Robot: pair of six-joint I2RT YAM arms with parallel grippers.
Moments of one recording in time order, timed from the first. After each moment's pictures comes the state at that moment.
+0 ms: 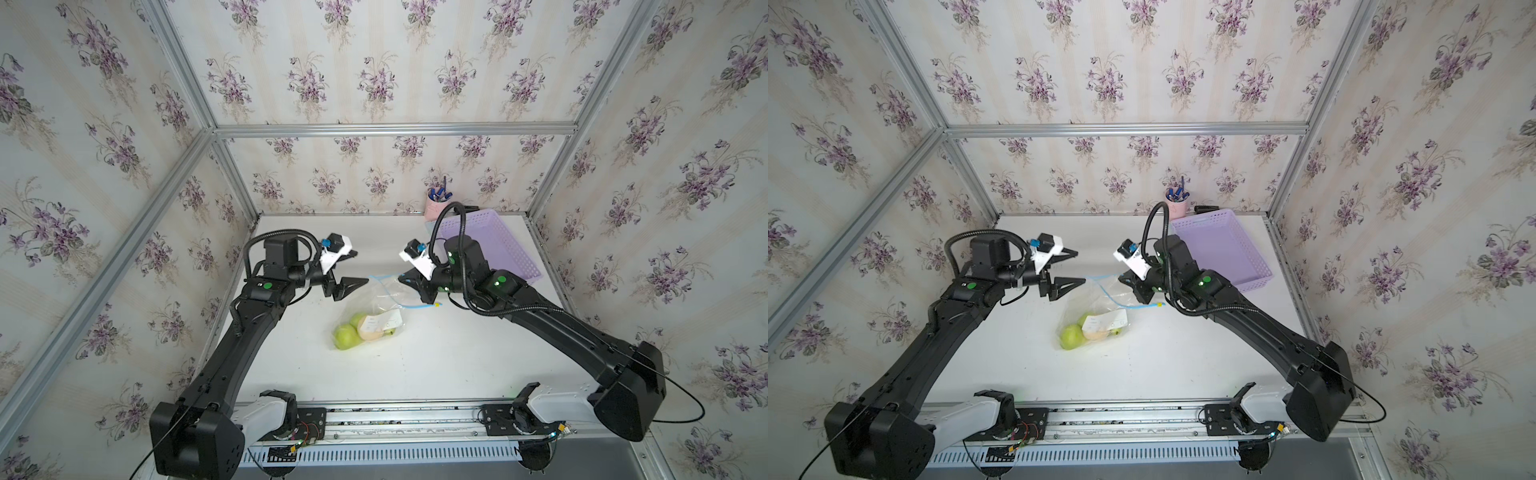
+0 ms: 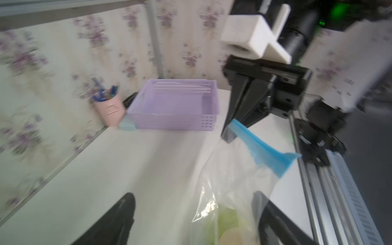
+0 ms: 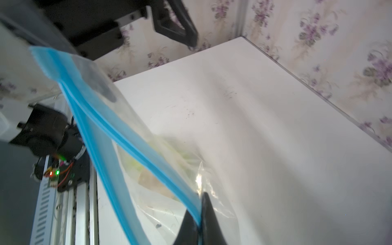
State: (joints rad) left arm -0.07 1.15 1.00 -0.29 0.90 0.27; right arm 0.68 1.39 1.22 -0.35 -0.41 -0.06
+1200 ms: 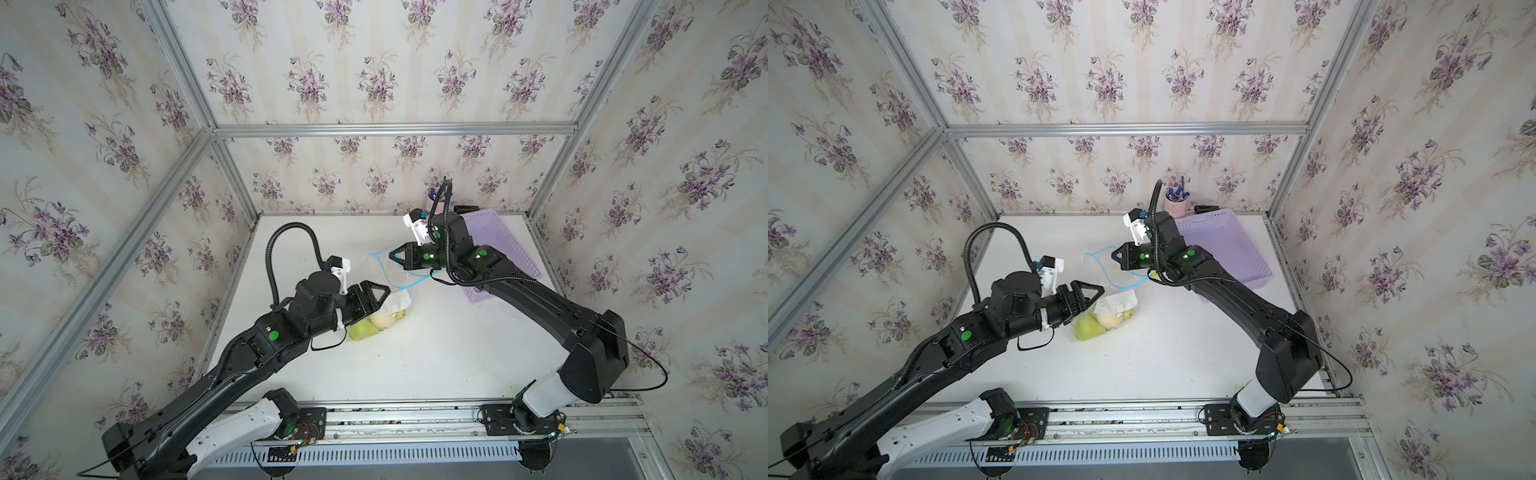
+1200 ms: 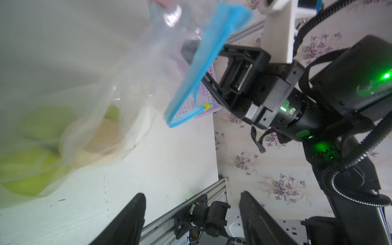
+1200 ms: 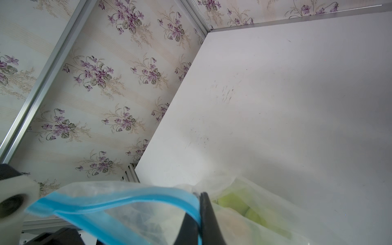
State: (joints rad) left arm -0.77 0.96 1.02 -0.51 0.09 -1.09; right arm 0.66 1.57 1.38 -0.35 -0.44 0.52
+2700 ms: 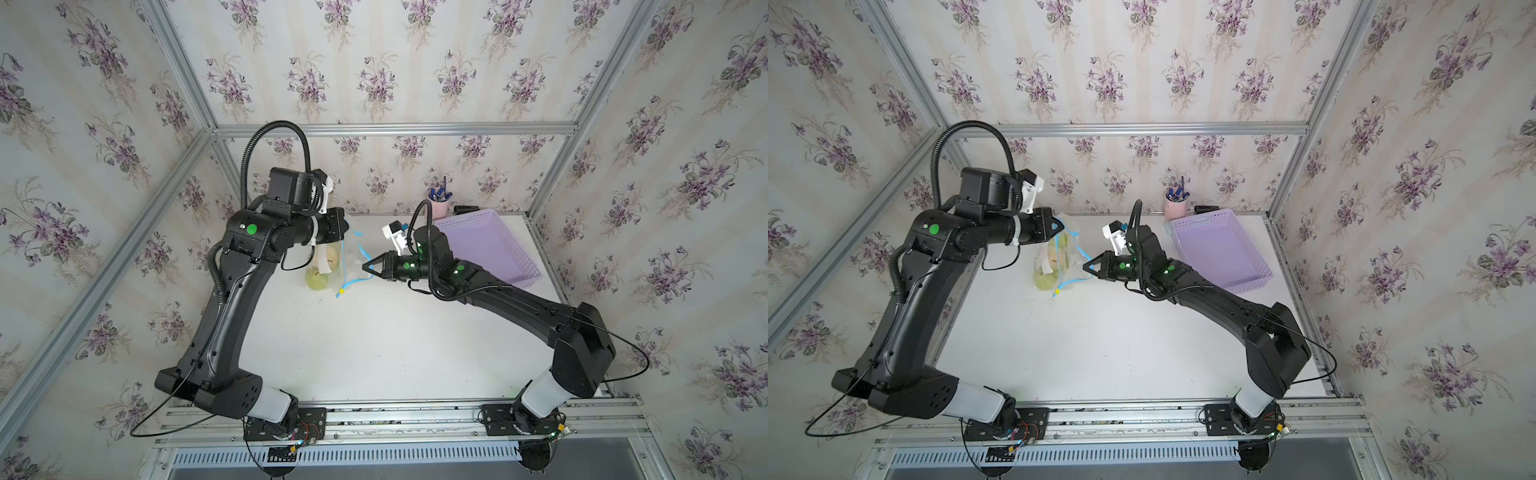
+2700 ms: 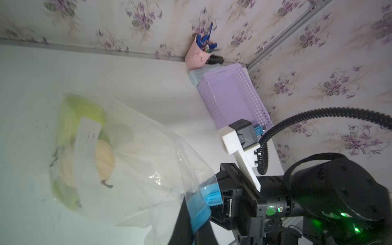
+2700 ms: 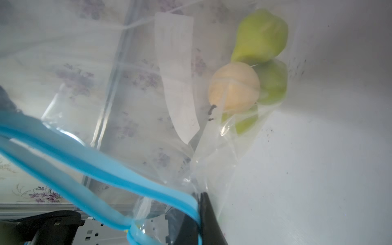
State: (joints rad) left arm -0.32 1.52 1.96 -1.23 0.27 -0.38; right arm 0.76 1.63 1.21 0.03 -0.56 0.92
